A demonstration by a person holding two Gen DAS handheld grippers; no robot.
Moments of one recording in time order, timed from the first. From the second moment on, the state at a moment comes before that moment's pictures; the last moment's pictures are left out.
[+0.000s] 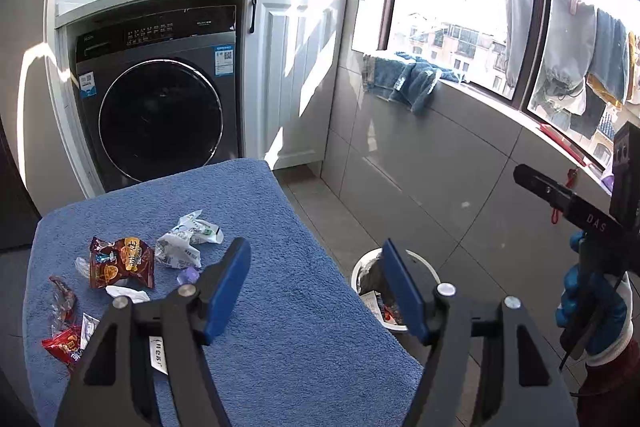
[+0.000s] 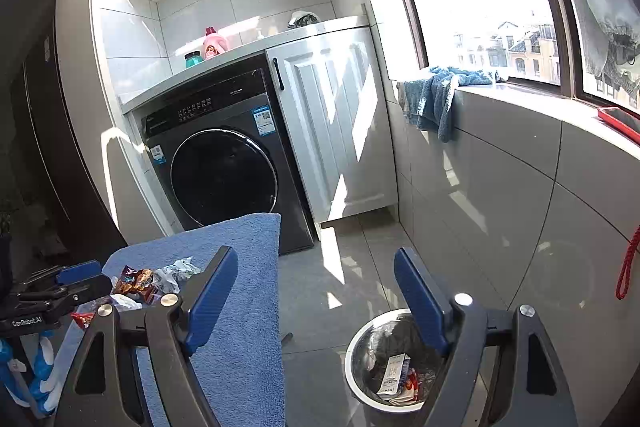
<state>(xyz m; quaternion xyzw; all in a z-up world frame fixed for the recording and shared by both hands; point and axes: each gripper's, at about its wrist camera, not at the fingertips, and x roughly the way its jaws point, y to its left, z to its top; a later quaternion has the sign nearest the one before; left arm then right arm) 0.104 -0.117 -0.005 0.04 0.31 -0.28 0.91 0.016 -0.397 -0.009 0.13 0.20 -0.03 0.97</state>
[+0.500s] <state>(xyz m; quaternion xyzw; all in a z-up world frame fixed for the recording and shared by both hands) 0.094 0.080 -0.012 0.00 0.28 -0.10 0.95 0.045 -0.292 0.018 0.07 0.21 0.06 0.97</state>
